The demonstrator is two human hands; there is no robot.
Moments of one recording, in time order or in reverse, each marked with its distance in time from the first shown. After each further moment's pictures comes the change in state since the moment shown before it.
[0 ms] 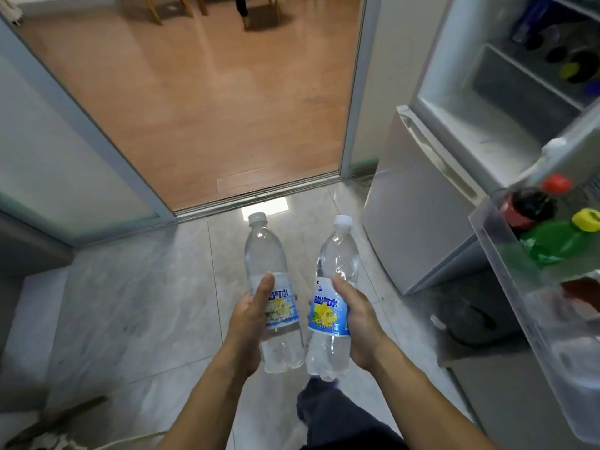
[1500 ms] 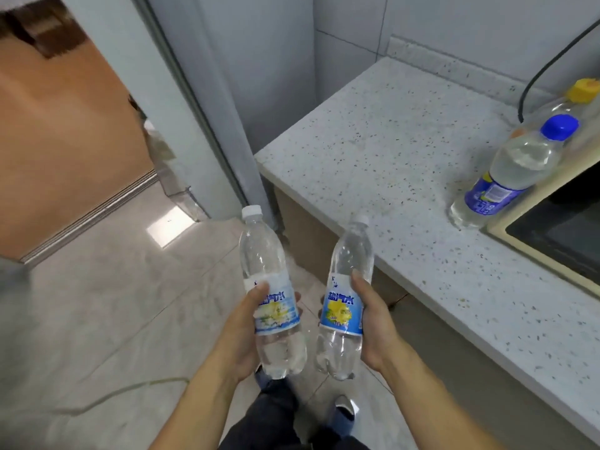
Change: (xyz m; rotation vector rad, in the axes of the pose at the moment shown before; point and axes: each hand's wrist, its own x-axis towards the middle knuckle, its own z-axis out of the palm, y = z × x) left_hand -0.362 -0.305 0.352 0.108 -0.517 -0.224; right_hand -0.447 0.203 -0.450 0.533 0.324 -0.138
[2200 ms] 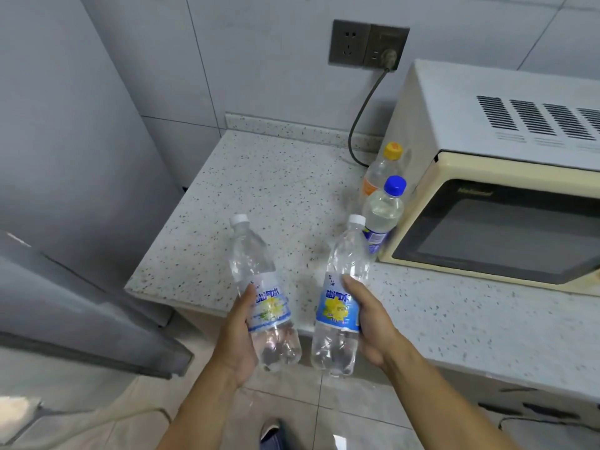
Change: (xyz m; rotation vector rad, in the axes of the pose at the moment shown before) left_hand 0.145 0.082 0.124 0.184 -0.464 -0.084; right_hand 0.015 -0.117 -0.031 0.269 0.384 -0.362
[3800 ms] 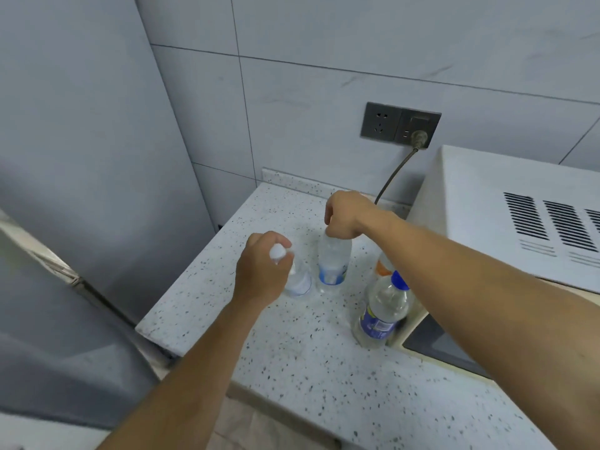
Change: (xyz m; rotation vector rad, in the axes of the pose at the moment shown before) left_hand 0.073 0.136 0.126 1.131 0.452 0.778; right_hand 0.127 -0.259 0.125 -1.983 -0.020 -0.440
